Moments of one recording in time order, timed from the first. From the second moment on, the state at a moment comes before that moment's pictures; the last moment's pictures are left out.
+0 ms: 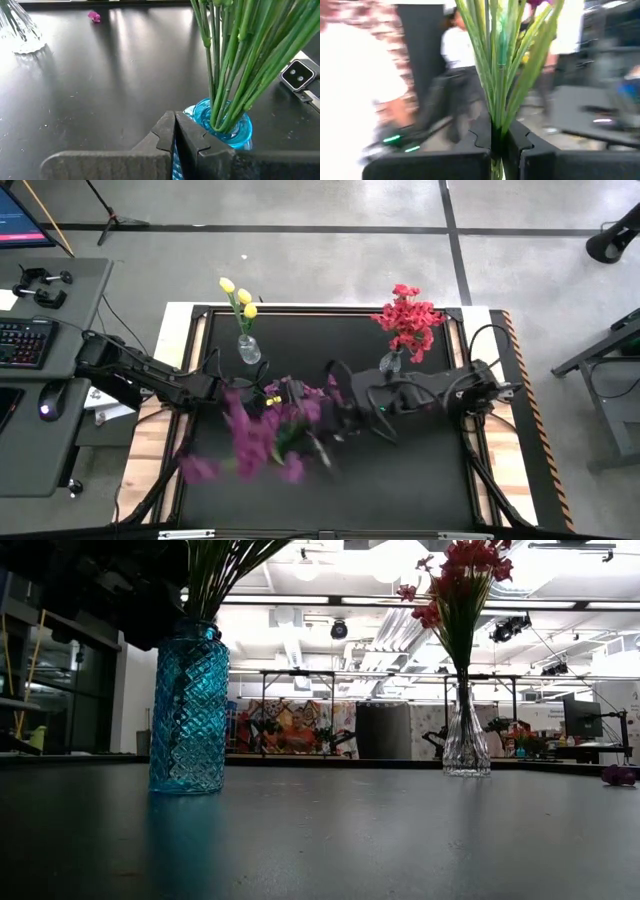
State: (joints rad) left arm -0.18 1.22 0.43 0.34 0.07 -0.02; right arm 0.37 1.98 2.28 -0.26 -0.14 0.06
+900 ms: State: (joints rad) left arm -0.14 1.22 0.43 0.39 0.07 -0.16; right arm 0.75 1.68 1.59 -0.52 -0.08 0.76
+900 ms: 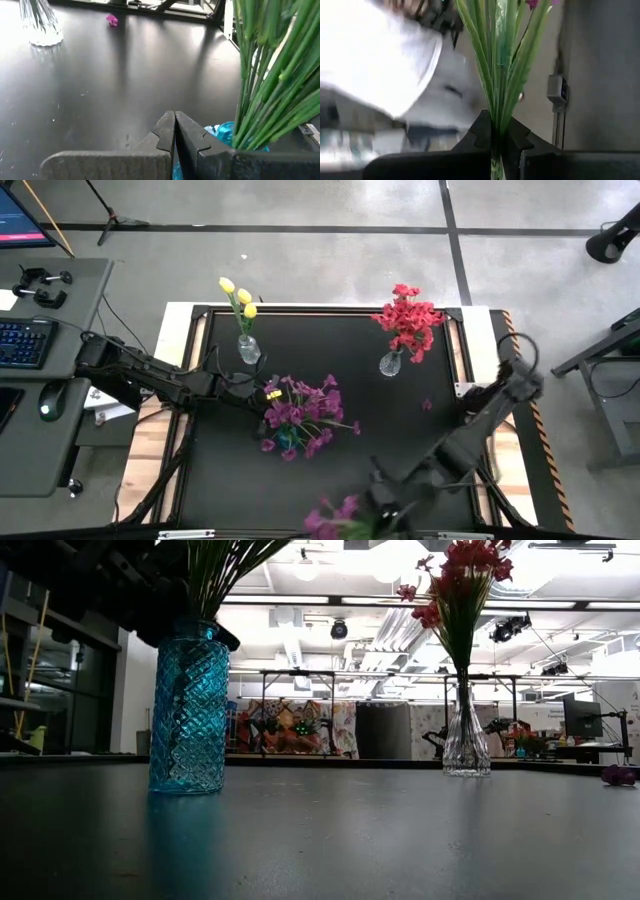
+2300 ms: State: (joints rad) left arm -0.11 1.22 0.43 0.48 0.07 -0.18; right arm 0.55 1.65 0.95 1.06 0.78 0.00
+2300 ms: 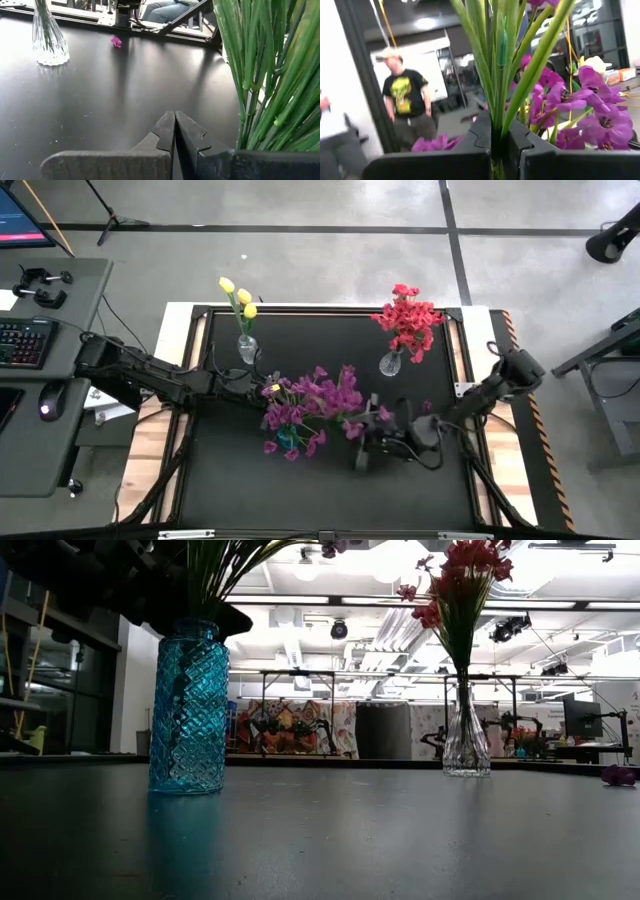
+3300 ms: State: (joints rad) left arm -0.15 1.05 0.43 0.09 0.15 -0.09; right arm 0.37 1.82 1.07 1.15 0.58 0.01
